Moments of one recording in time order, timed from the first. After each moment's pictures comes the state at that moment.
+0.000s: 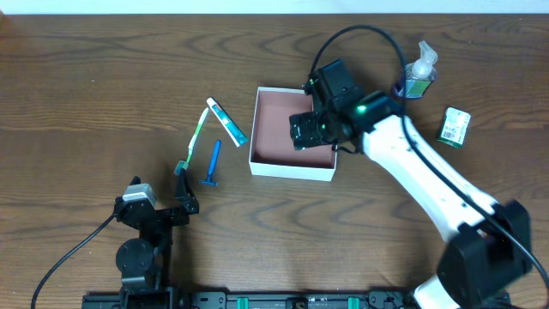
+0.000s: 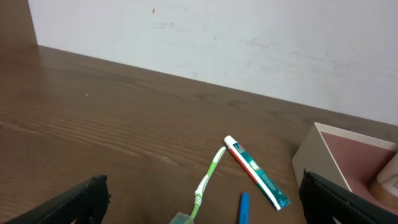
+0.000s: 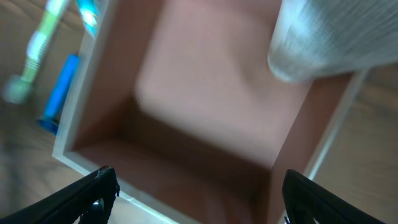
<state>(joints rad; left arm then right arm) 0.06 0.01 0.02 -0.11 0.01 -0.22 0.53 1.75 1.41 -0.83 -0.10 0.35</state>
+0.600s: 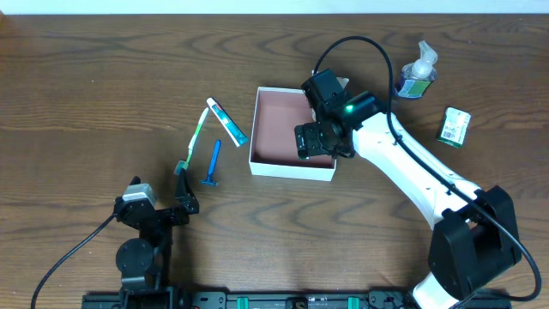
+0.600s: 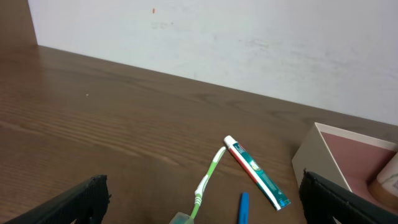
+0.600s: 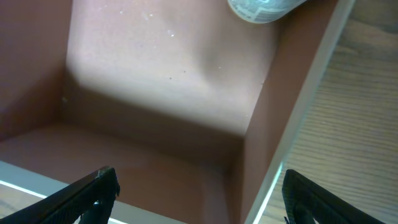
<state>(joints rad) 0.06 0.01 0.02 -0.11 0.01 -0.22 0.54 1.79 1.41 -0.93 0.00 0.41</state>
